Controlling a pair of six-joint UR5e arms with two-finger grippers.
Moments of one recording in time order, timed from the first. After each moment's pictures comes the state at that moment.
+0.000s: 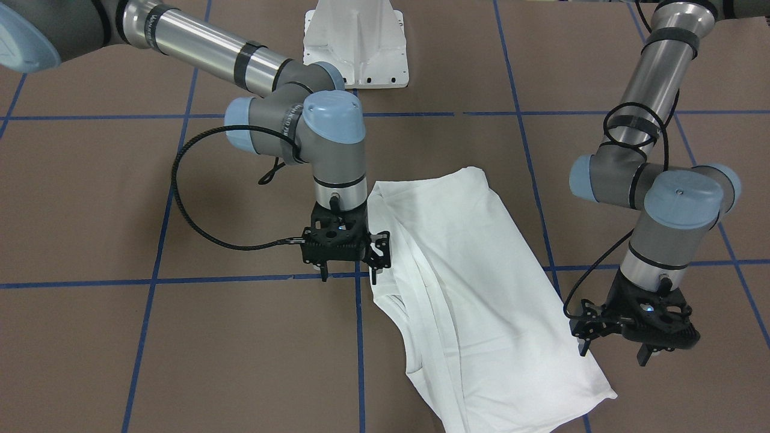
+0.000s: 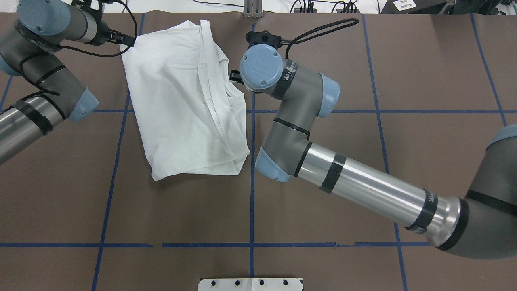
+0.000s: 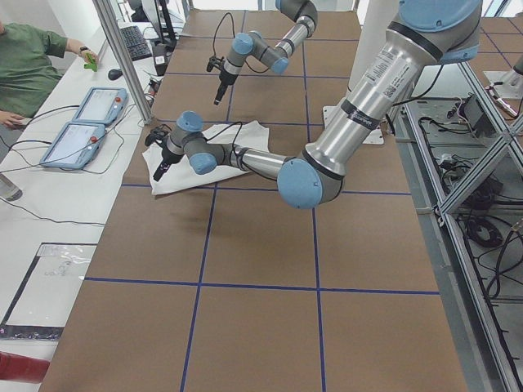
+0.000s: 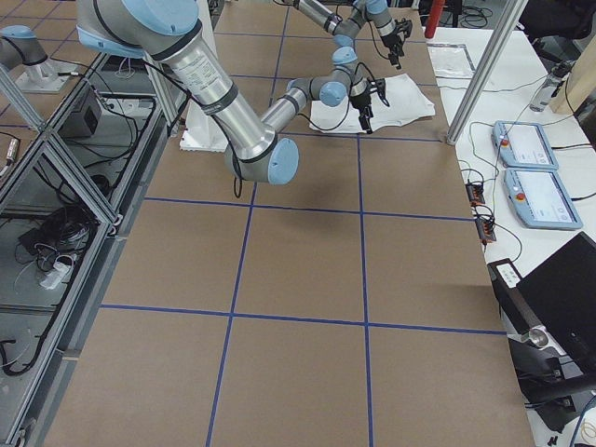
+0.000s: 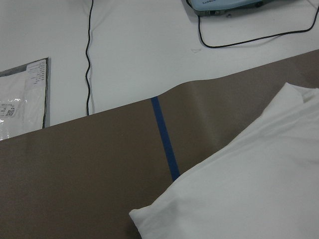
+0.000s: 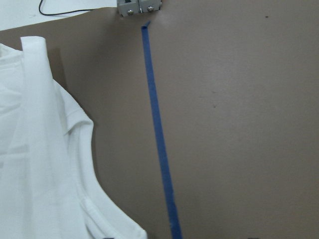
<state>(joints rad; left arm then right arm) -1.00 -2.18 -1.12 -2.36 -1.78 -0.65 0.59 -0.59 1.16 -1.22 1.52 1.35</state>
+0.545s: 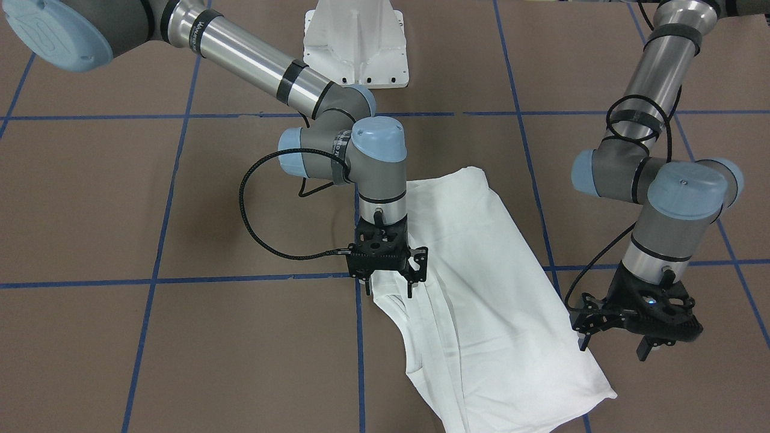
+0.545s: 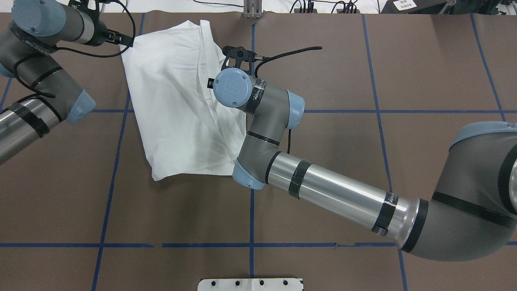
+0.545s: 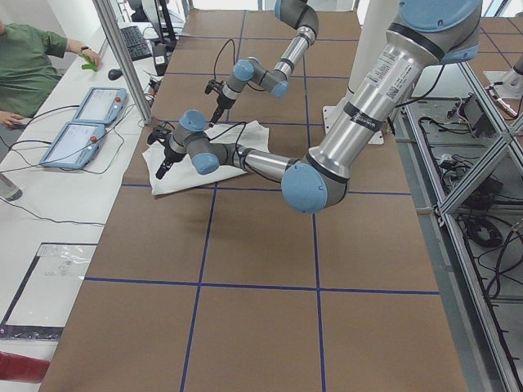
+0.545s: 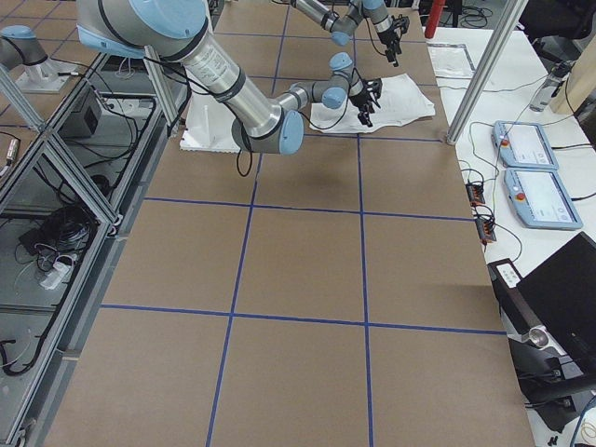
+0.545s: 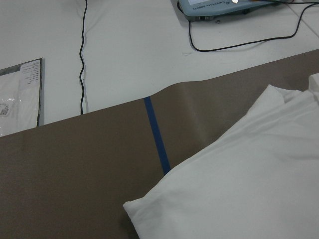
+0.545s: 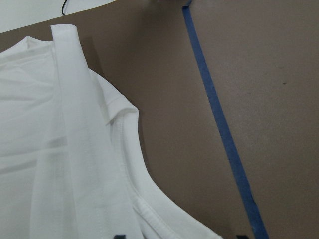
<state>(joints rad) -1.00 -2.16 -1.15 -2.36 -1.78 -0.66 0.53 -0.47 0.89 -1.03 1.43 1.41</state>
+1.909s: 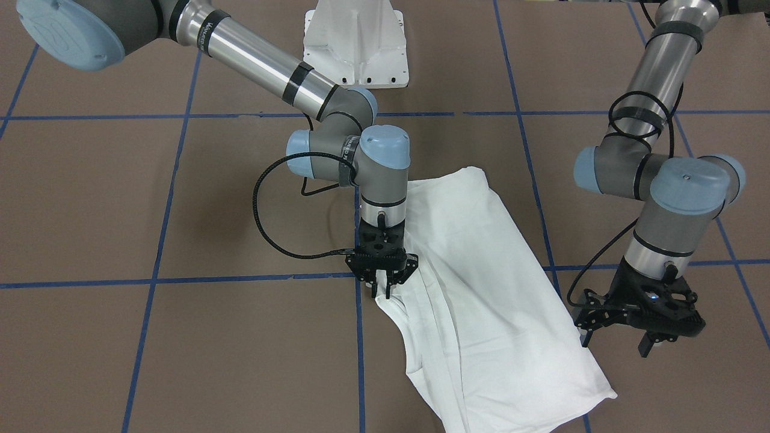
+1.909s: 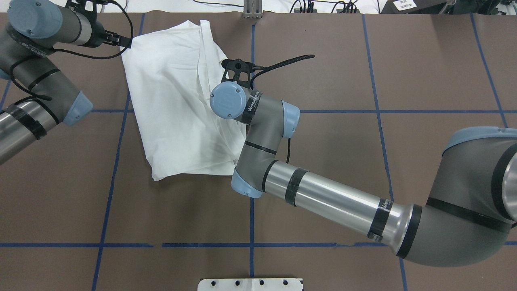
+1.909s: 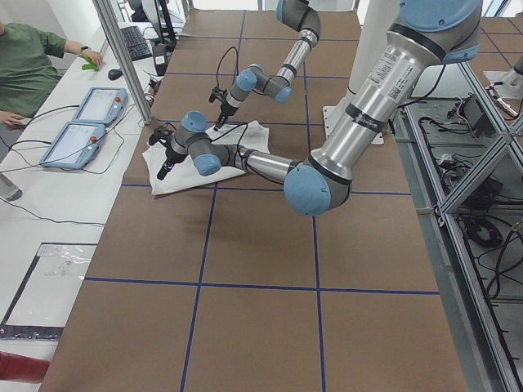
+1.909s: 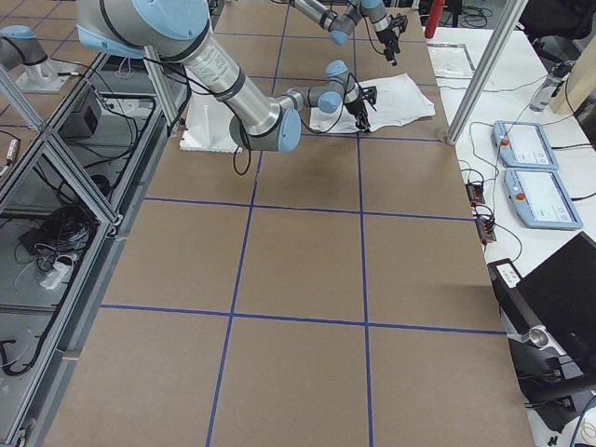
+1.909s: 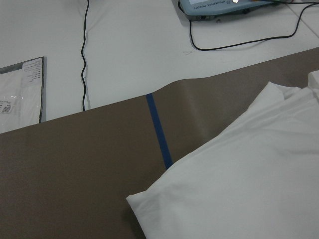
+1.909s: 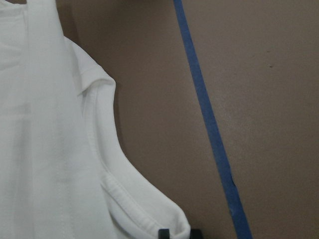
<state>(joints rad) -1.00 -2.15 -1.17 -2.36 -1.78 -0.66 0.51 -0.46 0.86 -1.10 1.39 1.36</state>
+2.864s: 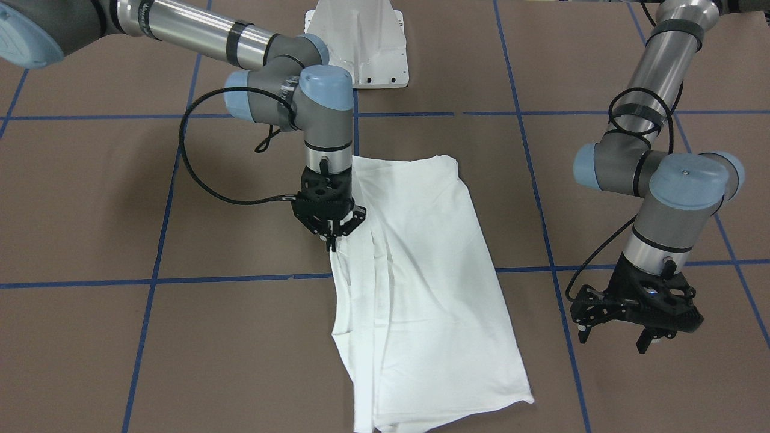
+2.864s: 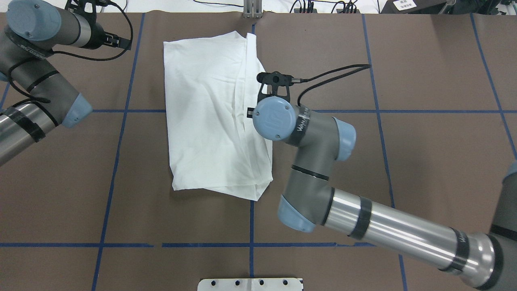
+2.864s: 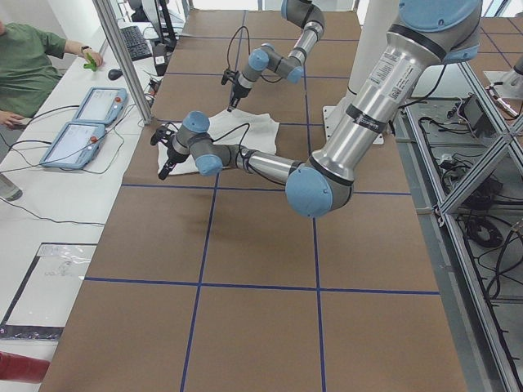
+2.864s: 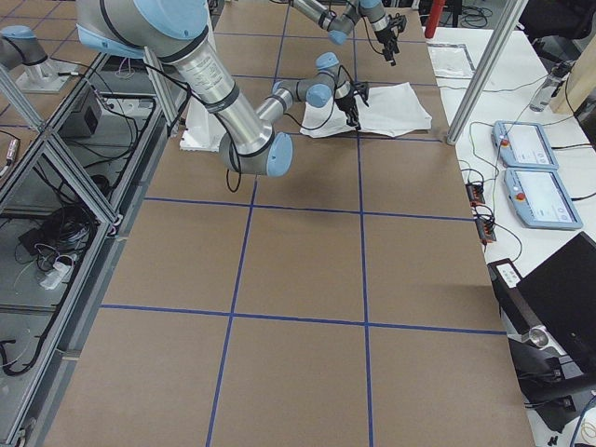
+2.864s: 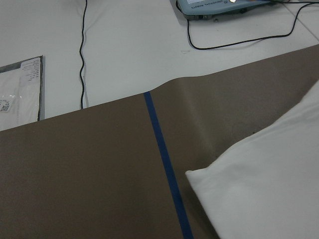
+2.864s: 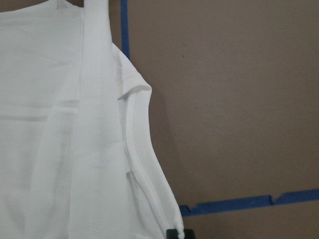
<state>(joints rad) -0.99 -2.13 -1.19 -2.36 -1.78 -0.67 0.48 -0.85 1.51 -1.38 1.42 1.35</state>
